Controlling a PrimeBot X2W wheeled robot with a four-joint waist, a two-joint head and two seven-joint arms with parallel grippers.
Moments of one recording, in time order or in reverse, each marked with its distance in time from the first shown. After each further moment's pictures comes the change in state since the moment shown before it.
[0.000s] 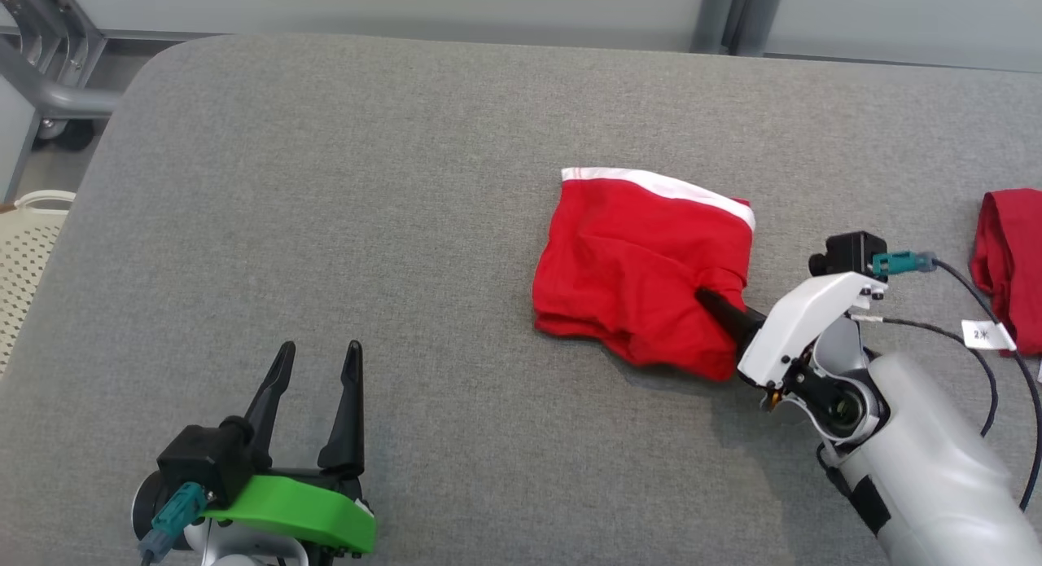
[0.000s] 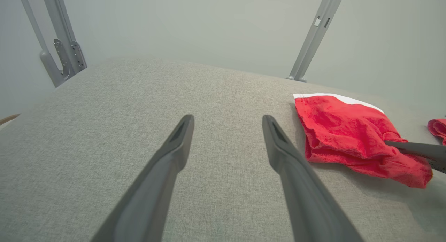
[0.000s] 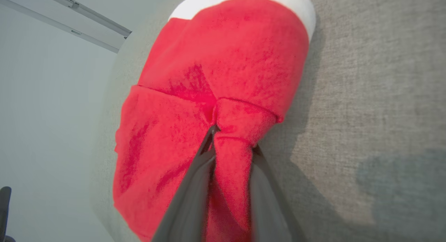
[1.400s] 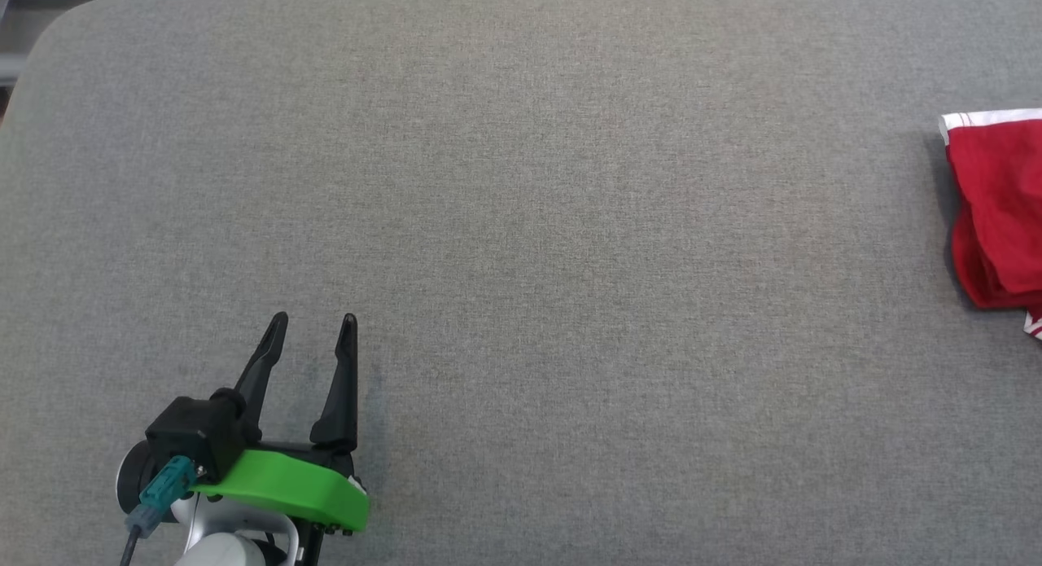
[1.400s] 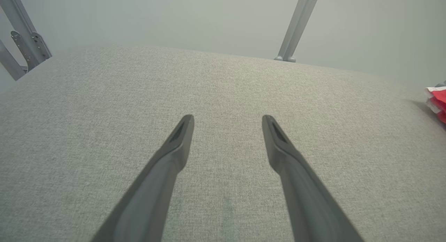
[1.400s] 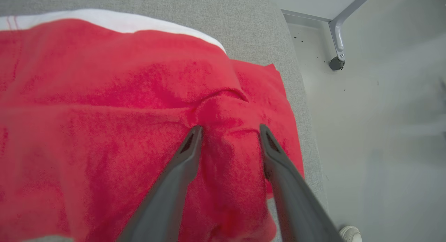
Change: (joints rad) left arm -0.036 0.024 0.007 -0.043 0.023 0.009 0.049; right arm -0.049 -0.583 -0.294 0.038 -0.524 0.000 0.165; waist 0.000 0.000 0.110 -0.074
